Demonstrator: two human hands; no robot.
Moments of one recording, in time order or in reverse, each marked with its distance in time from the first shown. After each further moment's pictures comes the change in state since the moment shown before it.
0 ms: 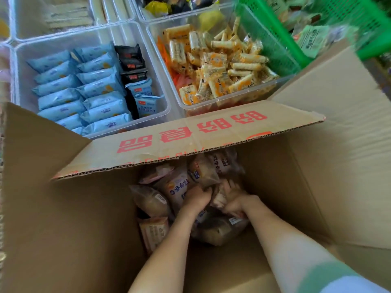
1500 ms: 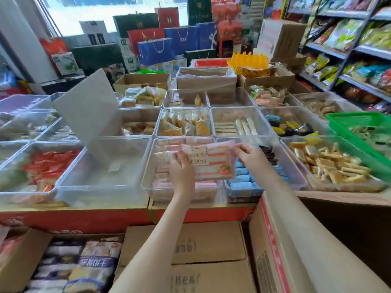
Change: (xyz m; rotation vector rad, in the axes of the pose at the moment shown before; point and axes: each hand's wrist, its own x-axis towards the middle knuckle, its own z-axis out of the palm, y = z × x) left_hand -0.285 -0.159 -0.380 -0.943 1.053 0.657; right_hand -0.234 -0.451 -0.118 0.834 0.692 -0.793
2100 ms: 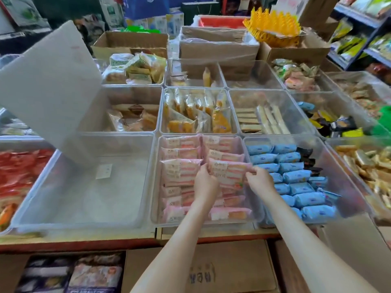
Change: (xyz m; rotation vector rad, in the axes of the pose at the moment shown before) left_hand 0.168 -0.107 0.034 0.364 -0.397 -0.318; right_hand 0.159 0.118 0.104 -0.486 0.175 0.418
